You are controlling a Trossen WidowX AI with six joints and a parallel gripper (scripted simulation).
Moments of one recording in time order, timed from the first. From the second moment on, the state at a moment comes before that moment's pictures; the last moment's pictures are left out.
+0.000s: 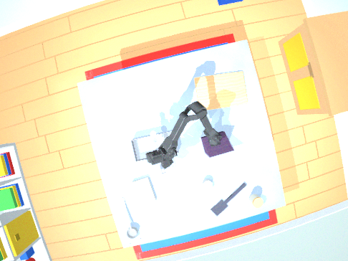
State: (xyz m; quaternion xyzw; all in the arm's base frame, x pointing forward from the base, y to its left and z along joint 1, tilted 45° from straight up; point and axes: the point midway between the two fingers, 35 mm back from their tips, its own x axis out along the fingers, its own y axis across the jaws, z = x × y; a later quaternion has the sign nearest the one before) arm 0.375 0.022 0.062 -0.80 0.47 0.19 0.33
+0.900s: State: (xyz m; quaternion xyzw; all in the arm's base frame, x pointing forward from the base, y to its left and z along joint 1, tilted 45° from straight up) arm 0.379 0.025 0.054 -0.71 0.58 0.25 0.30
